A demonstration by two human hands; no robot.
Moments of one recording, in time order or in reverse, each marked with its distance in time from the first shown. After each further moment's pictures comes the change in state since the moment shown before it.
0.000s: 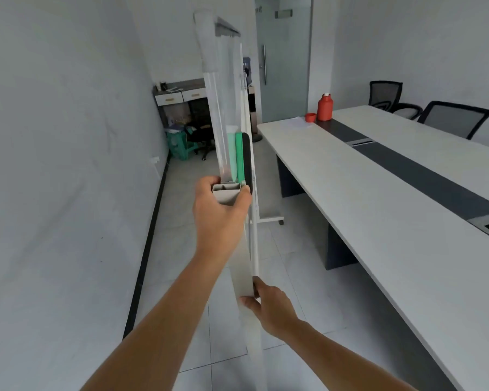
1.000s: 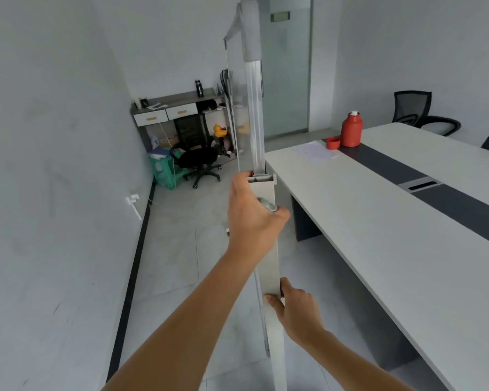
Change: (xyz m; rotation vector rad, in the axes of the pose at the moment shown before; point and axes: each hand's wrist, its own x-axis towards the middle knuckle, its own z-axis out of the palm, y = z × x) left_hand 0.555 -0.195 0.217 0.094 -0.212 0.117; right_hand 0.596 0.050 -0.090 -0.200 0.262 0.103
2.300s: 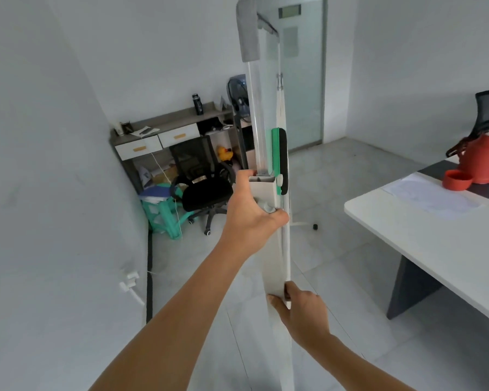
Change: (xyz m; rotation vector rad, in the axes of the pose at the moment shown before) left_hand 0.731 -0.383 -0.156 -0.089 -0.333 0.078; right_hand 0.746 -0.255 0.256 -0.037 0.243 0.095
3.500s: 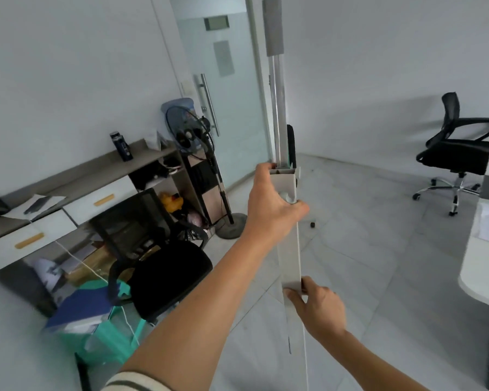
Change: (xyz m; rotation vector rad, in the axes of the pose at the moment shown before) left_hand 0.627 -0.300 -0.104 -0.120 -0.356 0.161; right_hand 0.622 -0.108 0.229 -0.009 0.286 0.434
